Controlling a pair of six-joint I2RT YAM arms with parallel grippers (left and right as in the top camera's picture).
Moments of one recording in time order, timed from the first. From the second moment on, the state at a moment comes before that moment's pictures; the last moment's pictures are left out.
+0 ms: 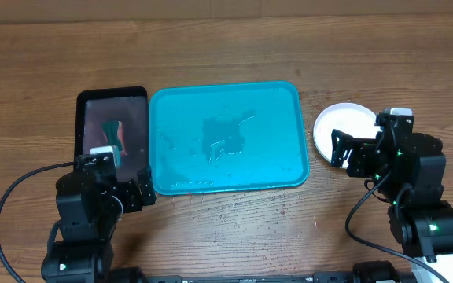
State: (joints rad) left arm 0.08 0.63 0.68 -0.76 0.11 -0.13; right arm 0.08 0.81 0.82 -0.62 -0.09 0.20
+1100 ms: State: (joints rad) left arm 0.08 0.63 0.68 -0.76 0.11 -0.13; right arm 0.08 0.71 0.70 -0.25 -0.06 0.20
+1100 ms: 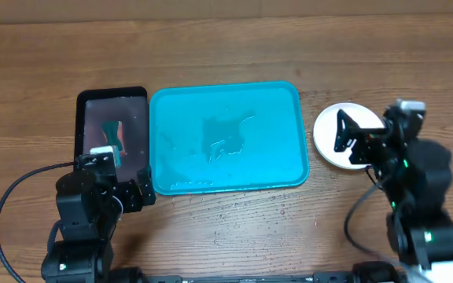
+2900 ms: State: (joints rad) left arm 0.08 0.63 0.67 -0.76 0.11 -0.13; right arm 0.08 0.01 0.02 -0.03 -0.02 0.17
